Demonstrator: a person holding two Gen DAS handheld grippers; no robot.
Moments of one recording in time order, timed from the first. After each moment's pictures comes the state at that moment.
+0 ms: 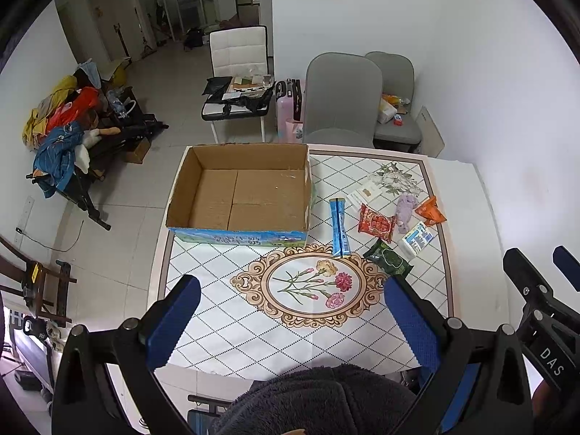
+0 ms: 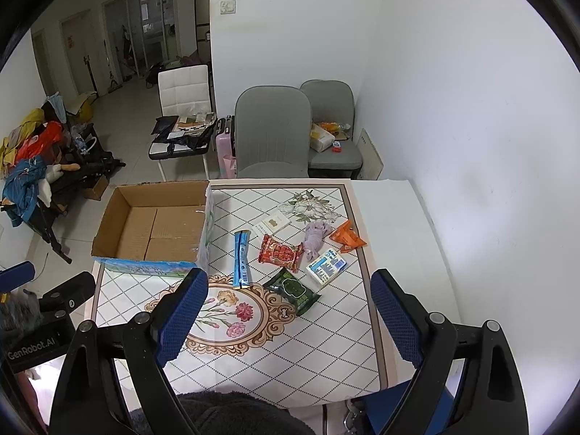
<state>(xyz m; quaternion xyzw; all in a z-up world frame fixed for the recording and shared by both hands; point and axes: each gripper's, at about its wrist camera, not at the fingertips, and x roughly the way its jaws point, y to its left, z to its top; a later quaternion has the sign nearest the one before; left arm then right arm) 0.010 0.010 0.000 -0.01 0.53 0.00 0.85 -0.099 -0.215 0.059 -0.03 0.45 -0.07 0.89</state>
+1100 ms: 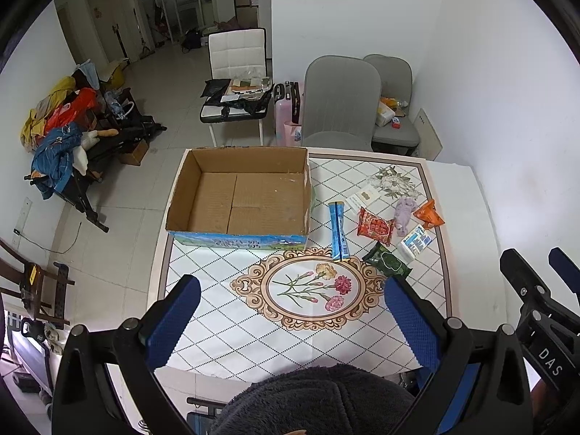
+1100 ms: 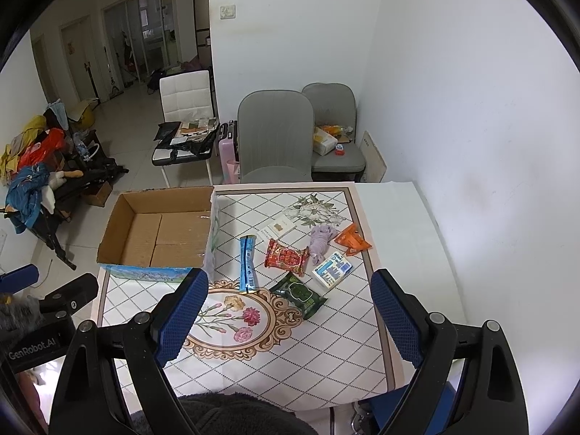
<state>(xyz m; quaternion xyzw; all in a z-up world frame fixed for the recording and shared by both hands) 0.014 0.009 0.005 -0.02 0.53 -0.01 0.85 -0.100 -0.212 0.059 -0.02 0.45 -0.06 0.89</state>
